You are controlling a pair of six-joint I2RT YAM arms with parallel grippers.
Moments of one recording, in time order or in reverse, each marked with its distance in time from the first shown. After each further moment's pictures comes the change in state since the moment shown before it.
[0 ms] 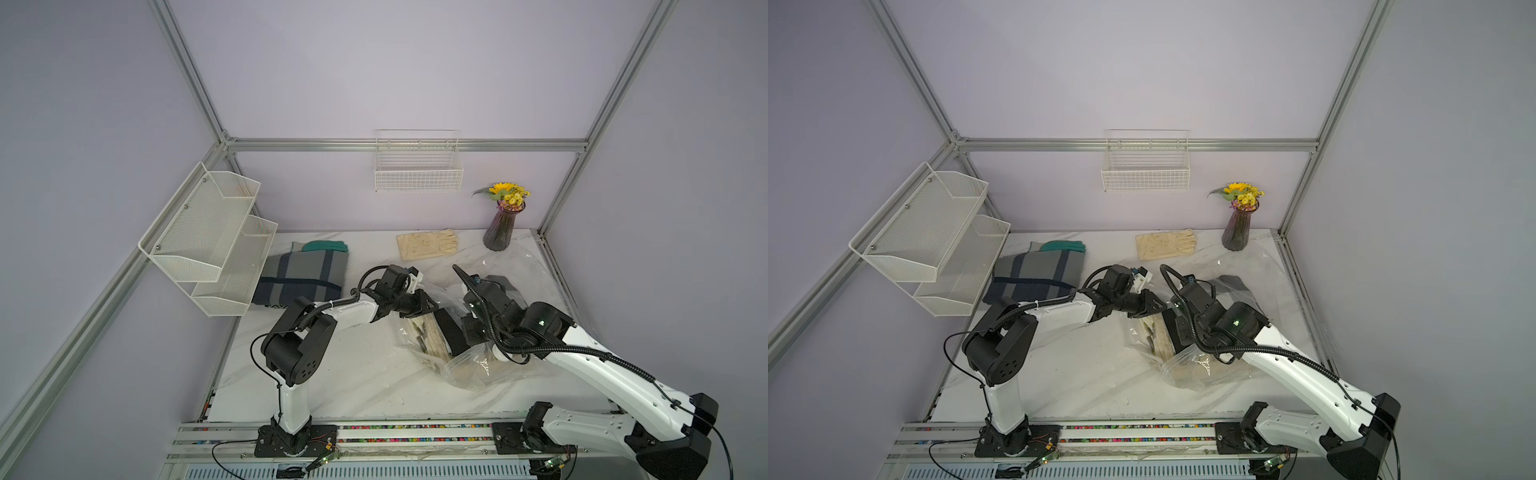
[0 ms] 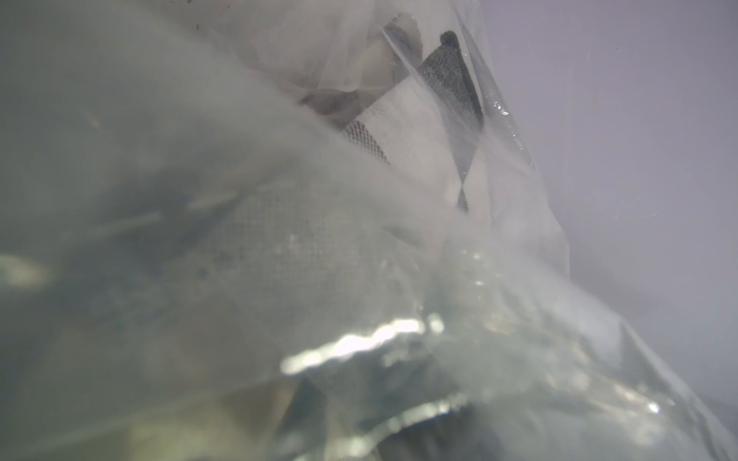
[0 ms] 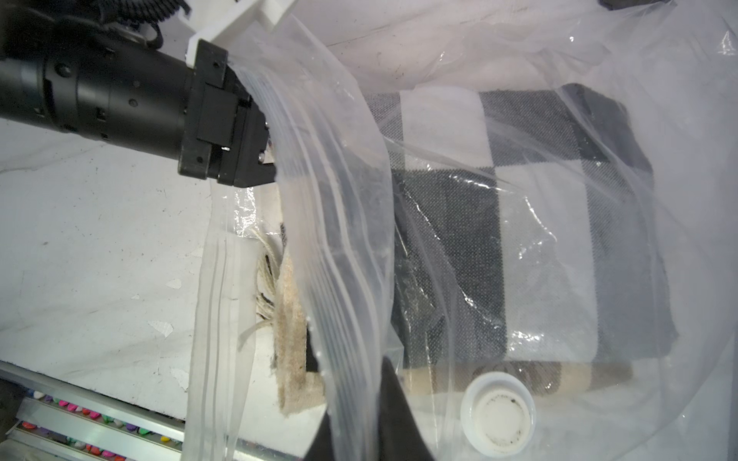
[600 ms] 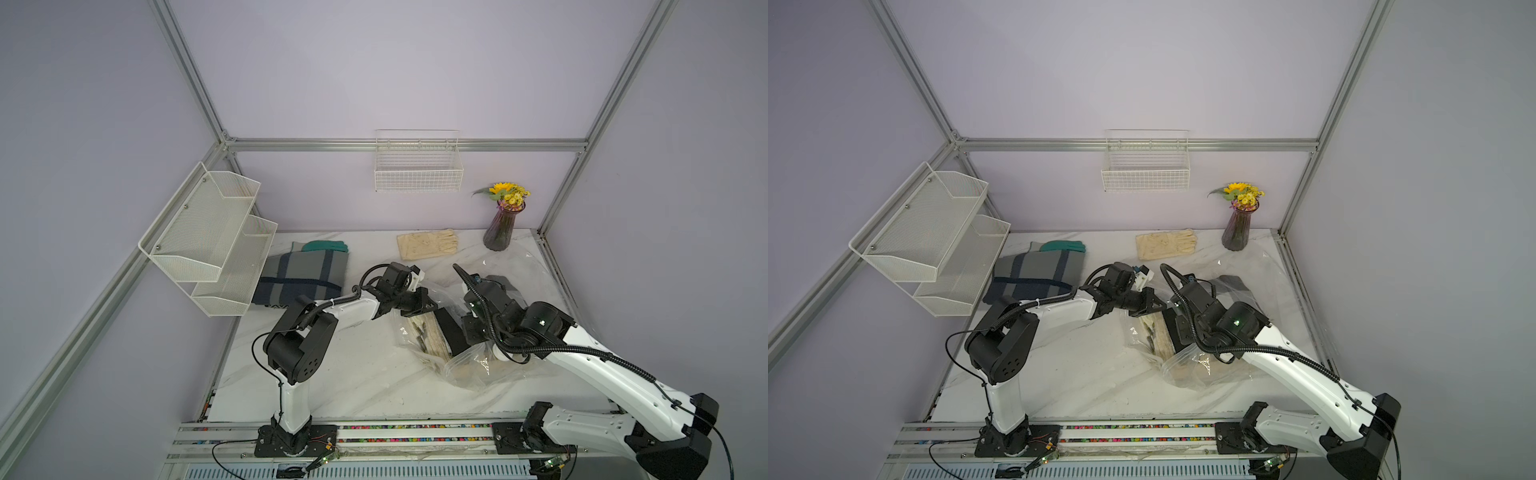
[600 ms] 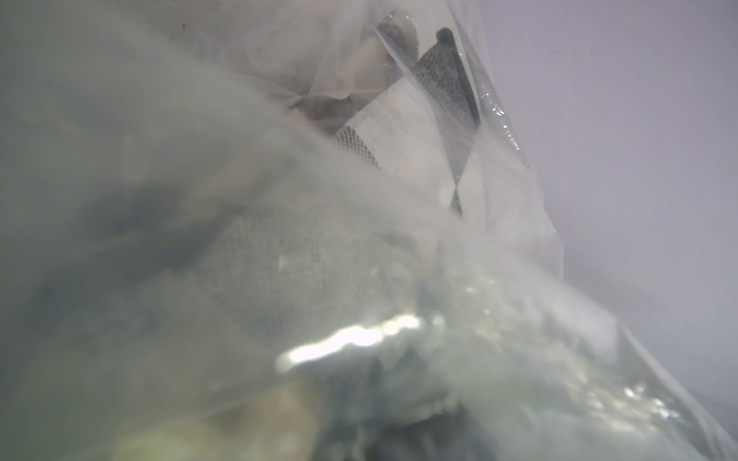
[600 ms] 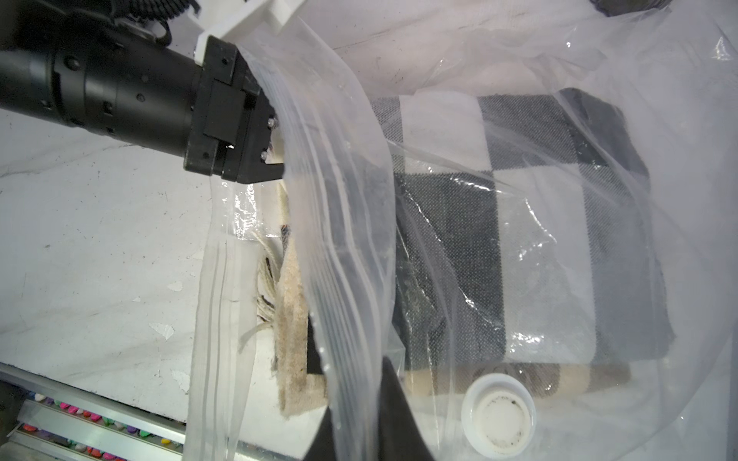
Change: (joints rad) left arm 0.000 0.014 0.044 -0.037 0.021 0.002; right arm 0.000 0.000 0.006 0.000 0.007 -0.002
